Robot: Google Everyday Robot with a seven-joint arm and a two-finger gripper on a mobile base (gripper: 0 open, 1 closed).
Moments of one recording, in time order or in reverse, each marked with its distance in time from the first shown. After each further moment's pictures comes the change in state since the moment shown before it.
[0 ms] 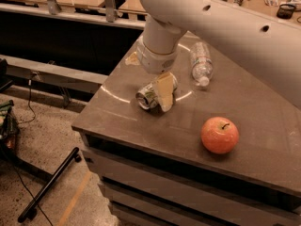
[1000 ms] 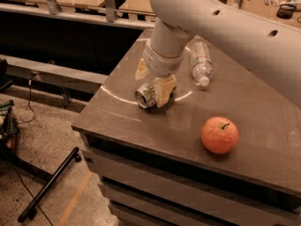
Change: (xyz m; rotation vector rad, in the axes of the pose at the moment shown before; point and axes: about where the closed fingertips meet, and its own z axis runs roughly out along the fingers) arm 0.010 0.008 0.007 0.010 -0.031 0.000
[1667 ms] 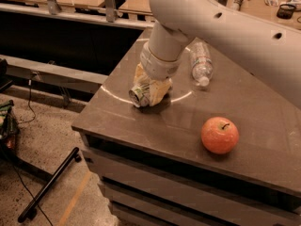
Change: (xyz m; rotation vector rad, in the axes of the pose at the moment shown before) arm -0.015 0.003 0.001 0.019 -0.034 -0.039
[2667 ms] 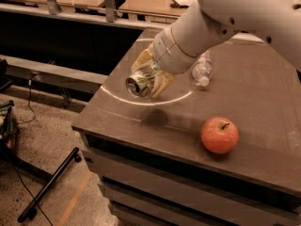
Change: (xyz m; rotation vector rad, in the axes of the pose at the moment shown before) arm -0.032 -0.001 -0.066 0.291 -0.157 -0.117
